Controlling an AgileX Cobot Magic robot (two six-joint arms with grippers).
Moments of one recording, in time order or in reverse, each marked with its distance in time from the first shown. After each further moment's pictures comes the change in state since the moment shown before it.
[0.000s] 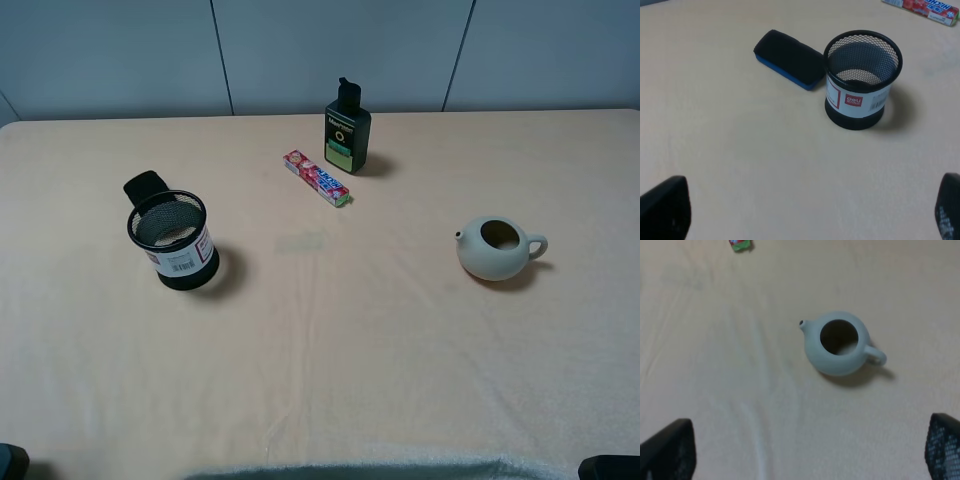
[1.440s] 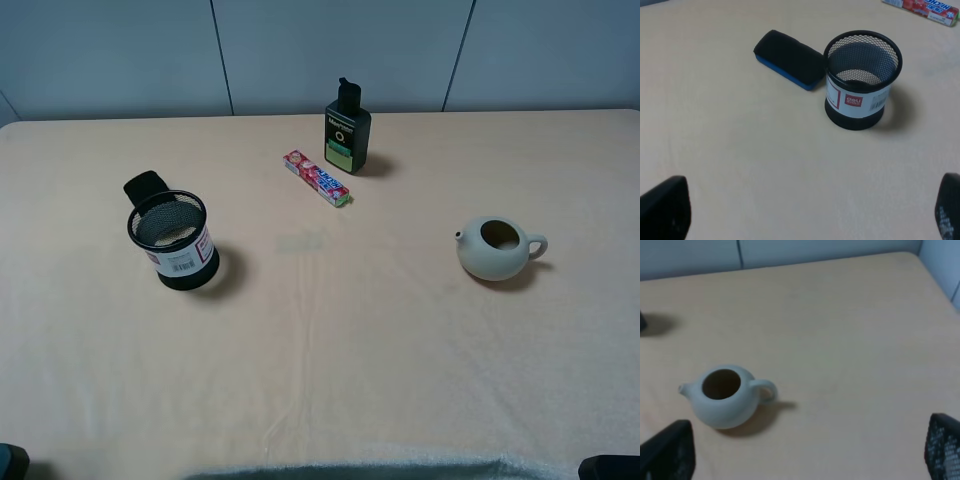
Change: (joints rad) left arm 0.000 0.000 0.000 0.000 0.000 0.000; right arm -0.619 -0.667 0.399 0.081 -0.181 -0.145
